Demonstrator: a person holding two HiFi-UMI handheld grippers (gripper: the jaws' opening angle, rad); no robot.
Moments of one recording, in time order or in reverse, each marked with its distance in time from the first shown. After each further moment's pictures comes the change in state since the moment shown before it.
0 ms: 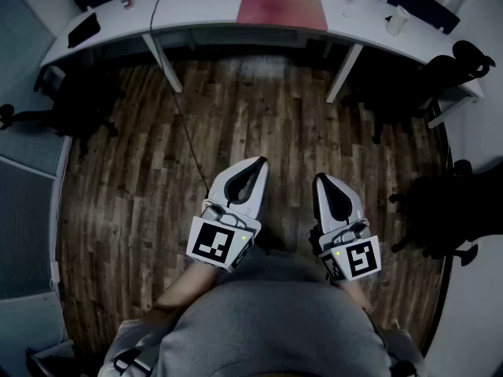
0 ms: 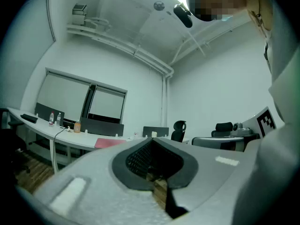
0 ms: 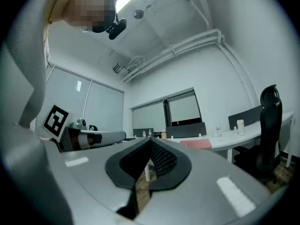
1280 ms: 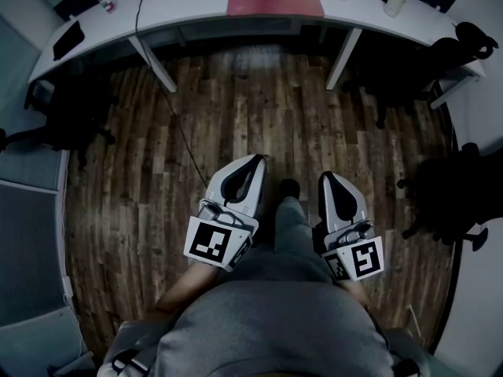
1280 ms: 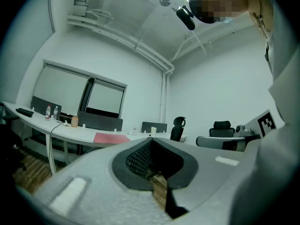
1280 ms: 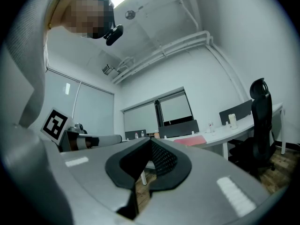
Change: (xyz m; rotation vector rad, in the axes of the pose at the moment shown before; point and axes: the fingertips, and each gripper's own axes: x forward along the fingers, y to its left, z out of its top) left arm 0.019 0.044 -0.029 -0.023 0.037 -0.044; right arm 0.027 -0.013 -0.032 0.072 -0.028 -0.111
